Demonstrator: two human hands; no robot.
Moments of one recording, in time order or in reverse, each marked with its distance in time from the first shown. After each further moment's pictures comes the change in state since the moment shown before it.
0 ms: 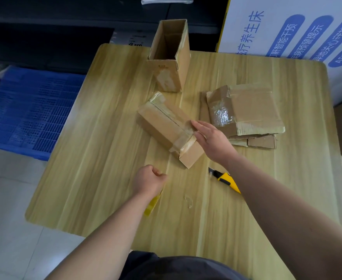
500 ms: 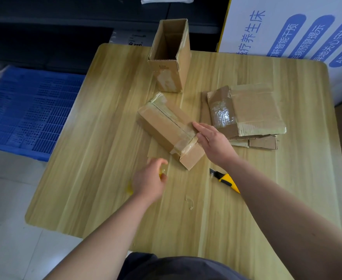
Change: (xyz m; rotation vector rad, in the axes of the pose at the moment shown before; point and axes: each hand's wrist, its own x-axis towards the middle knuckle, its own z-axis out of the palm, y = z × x) left_hand 0.004 -0.006 -0.005 0.253 0.000 0.388; right_hand -0.005 0.002 0.005 0.056 0.009 0.035
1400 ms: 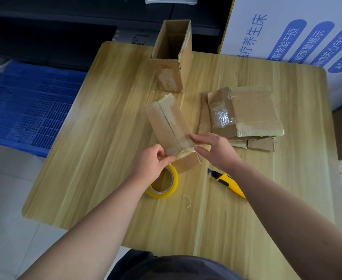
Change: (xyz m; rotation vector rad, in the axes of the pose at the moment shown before) left_hand 0.029 0.010 -0.016 -0.269 0.069 0.041; right_hand -0.014 0.011 -0.004 0.068 -0.036 -0.055
